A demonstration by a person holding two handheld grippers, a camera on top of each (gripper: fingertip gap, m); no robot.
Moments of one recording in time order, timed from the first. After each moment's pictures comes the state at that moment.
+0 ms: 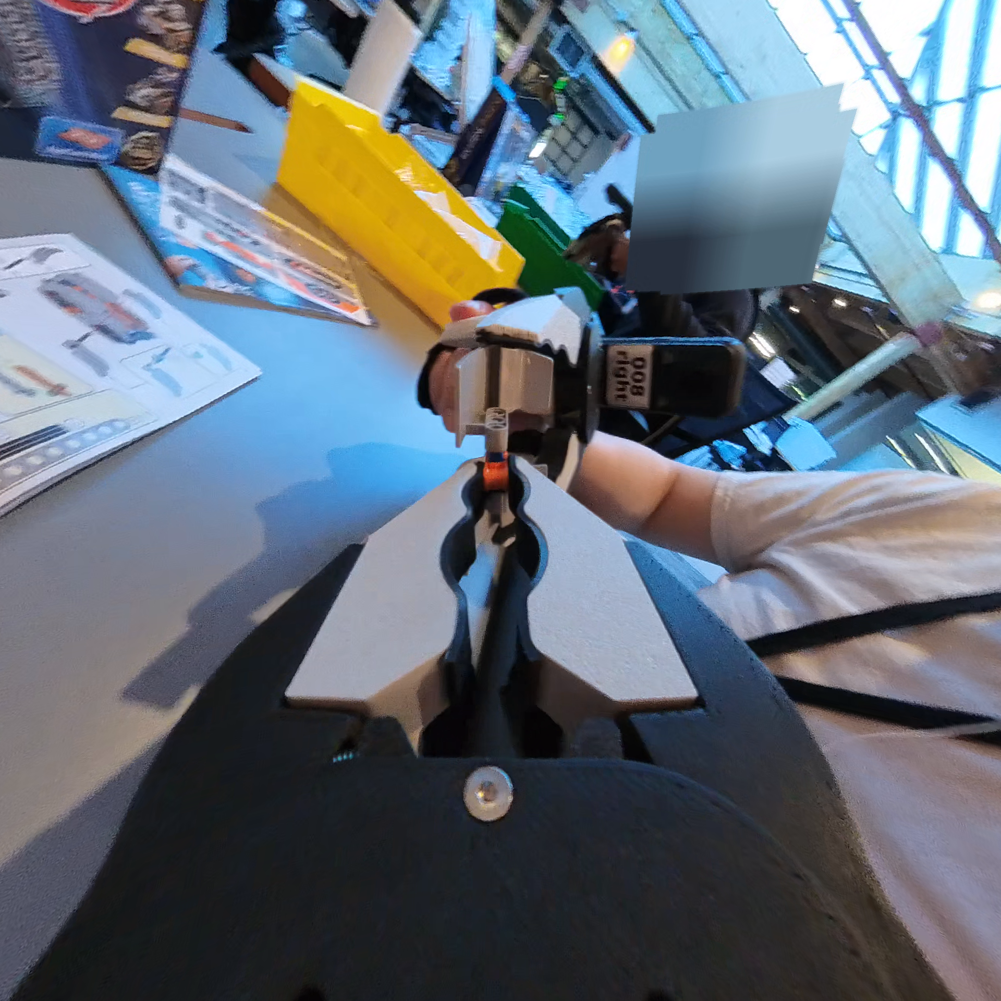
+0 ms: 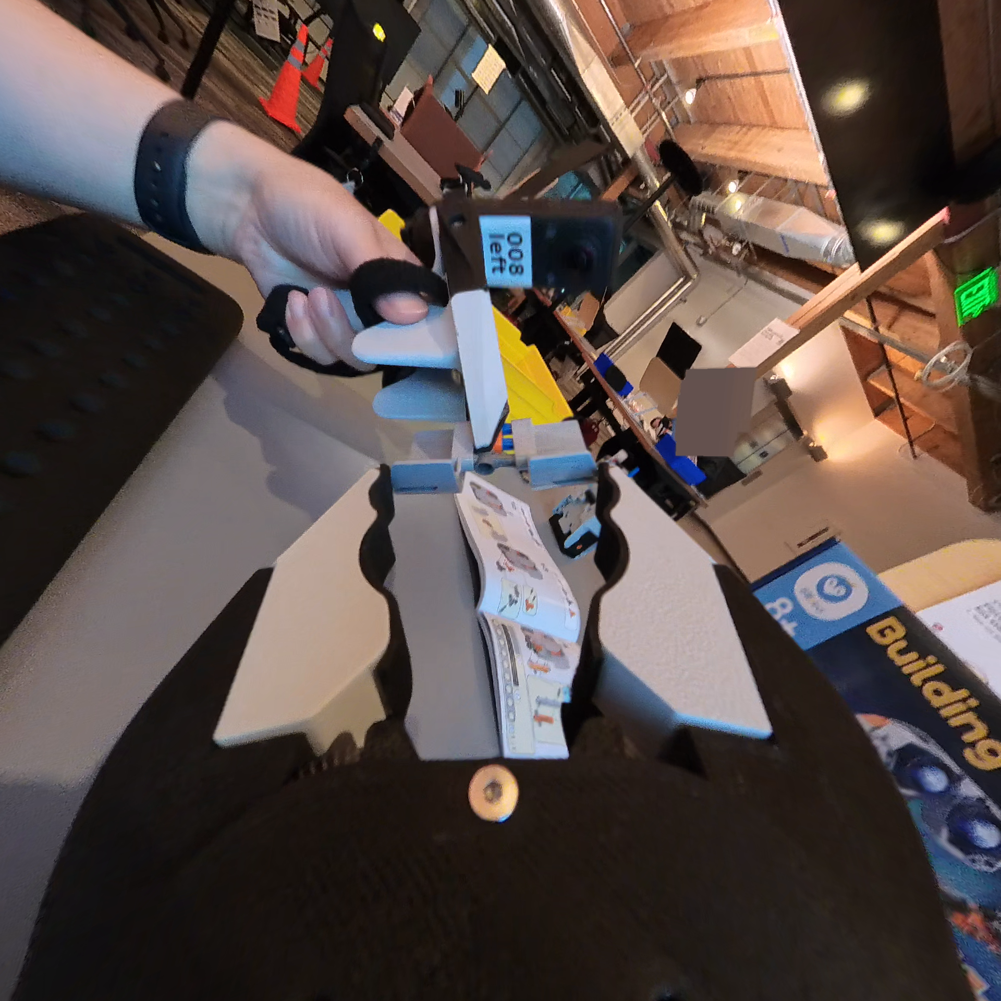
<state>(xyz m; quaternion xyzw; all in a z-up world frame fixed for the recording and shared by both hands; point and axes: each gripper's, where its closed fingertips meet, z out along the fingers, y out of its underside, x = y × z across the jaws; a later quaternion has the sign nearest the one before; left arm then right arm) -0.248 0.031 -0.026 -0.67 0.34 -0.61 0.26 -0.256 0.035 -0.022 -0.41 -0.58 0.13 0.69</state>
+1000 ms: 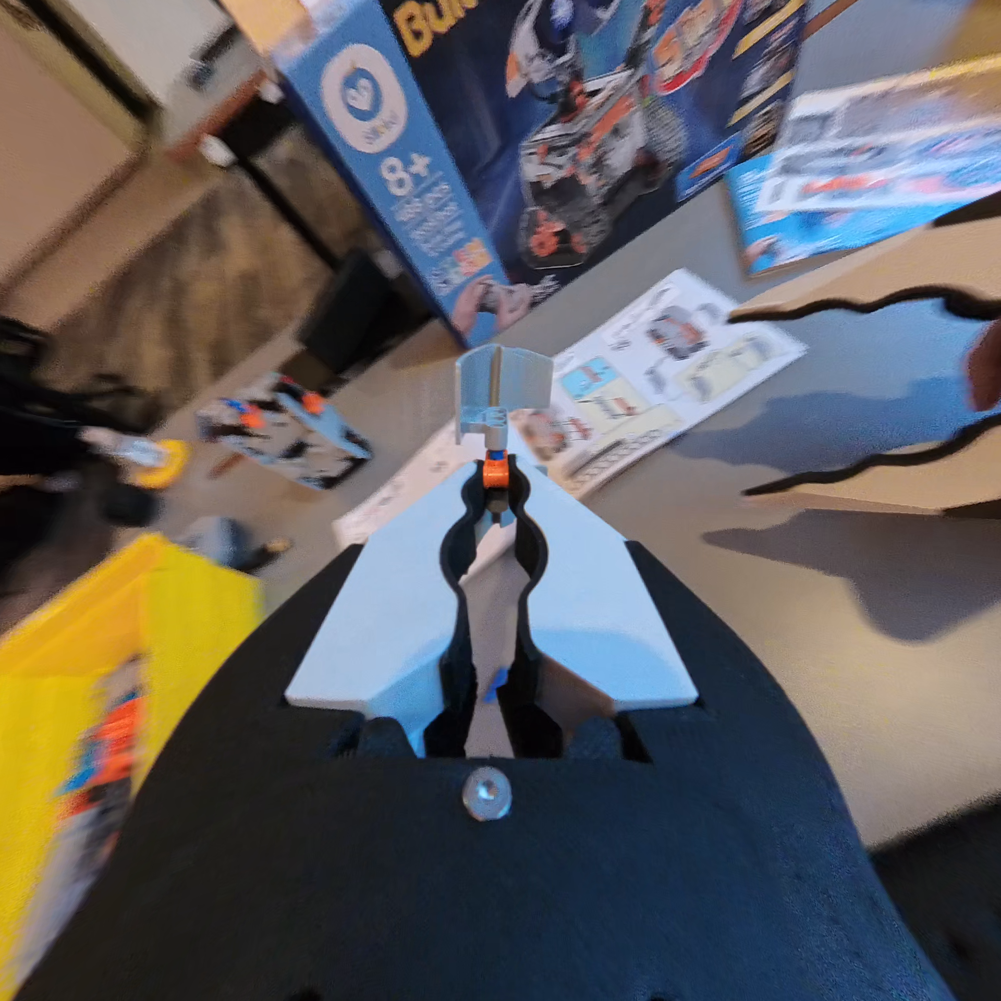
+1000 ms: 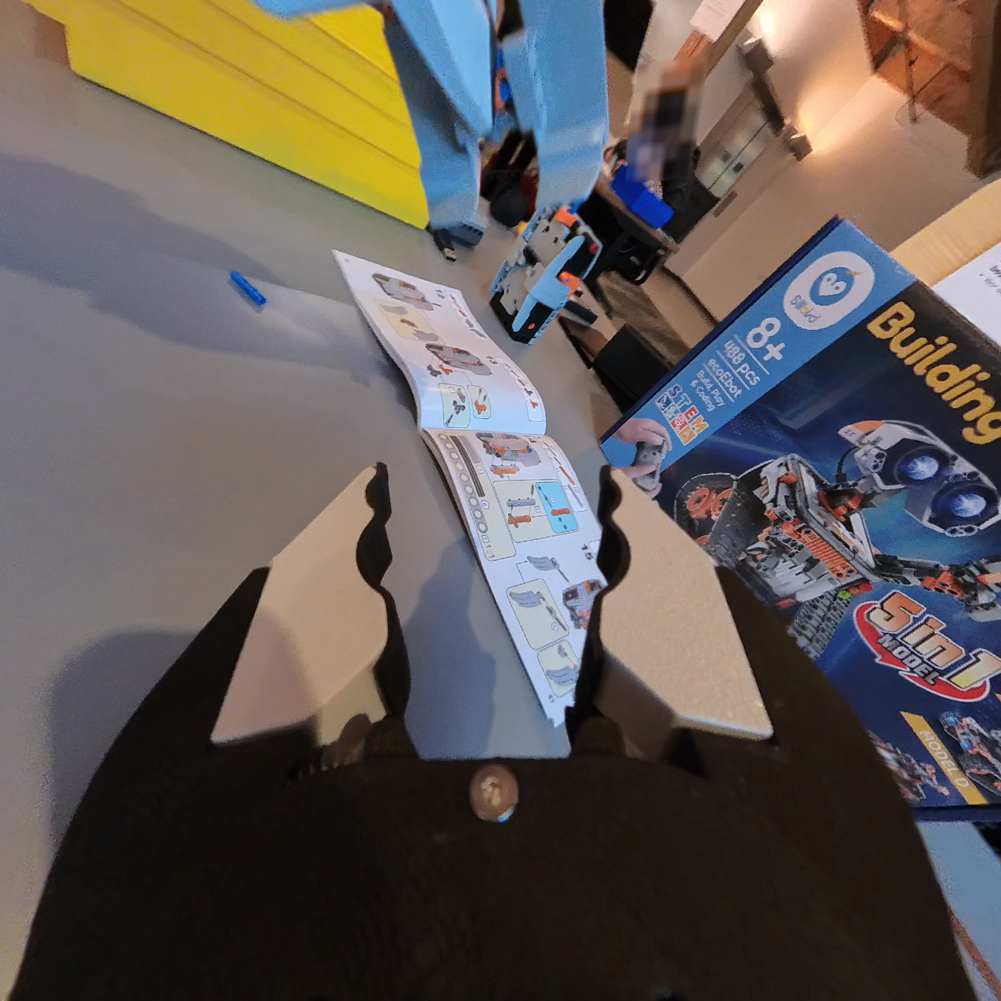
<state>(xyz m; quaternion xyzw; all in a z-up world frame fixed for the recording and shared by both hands) -0.293 0.125 -0.013 -0.79 0.36 -0.01 0.50 -0.206 0.108 -0.074 -0.62 -0.48 0.04 0.62</state>
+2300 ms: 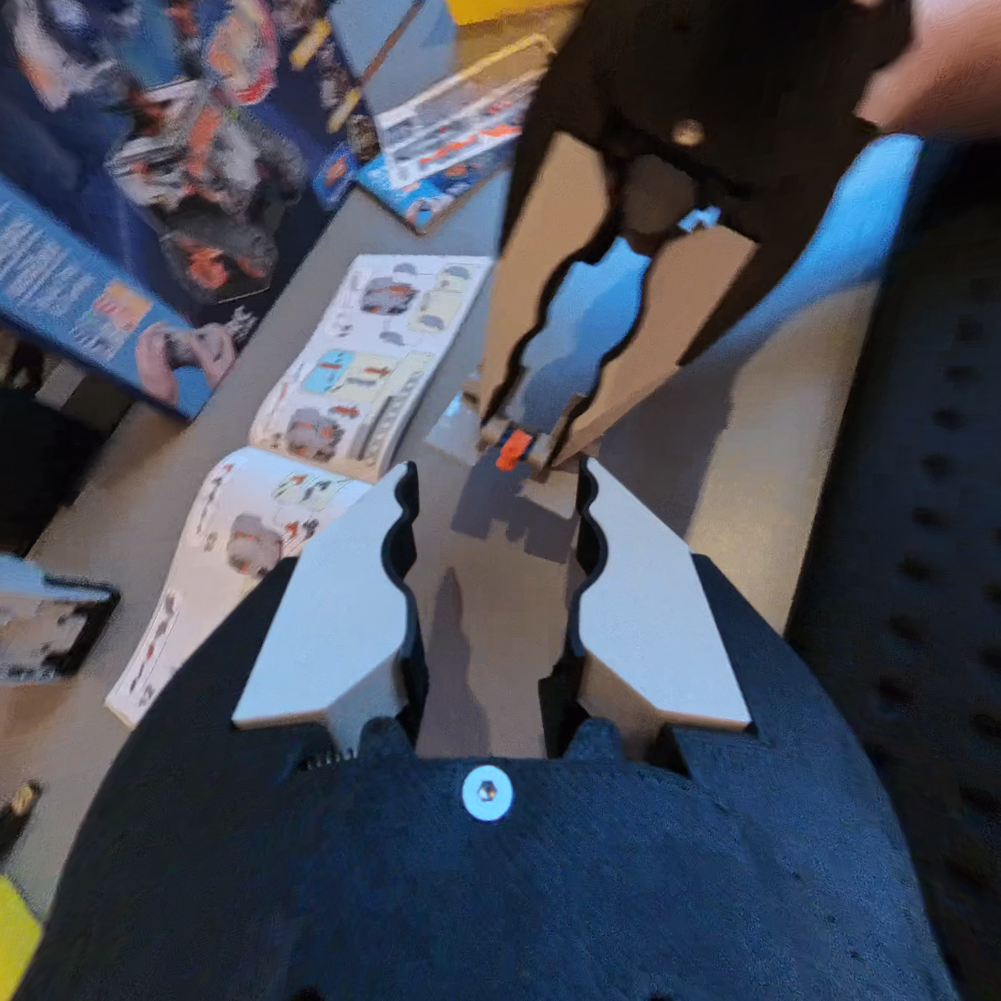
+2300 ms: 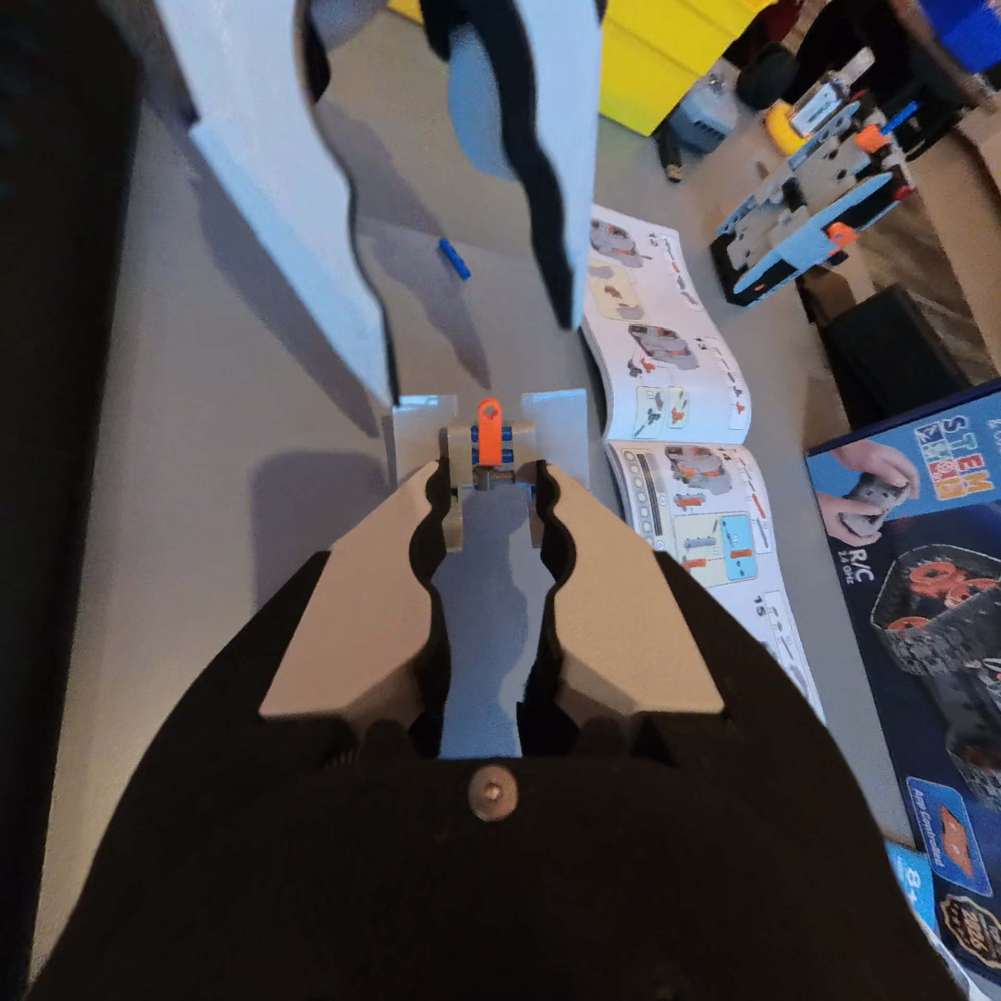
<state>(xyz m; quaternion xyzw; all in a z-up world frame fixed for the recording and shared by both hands) -0.282 0.057 -0.091 -0.64 0.61 -0.18 0.43 -0.271 0.070 -0.118 -0.66 -0.59 0.08 0.45</state>
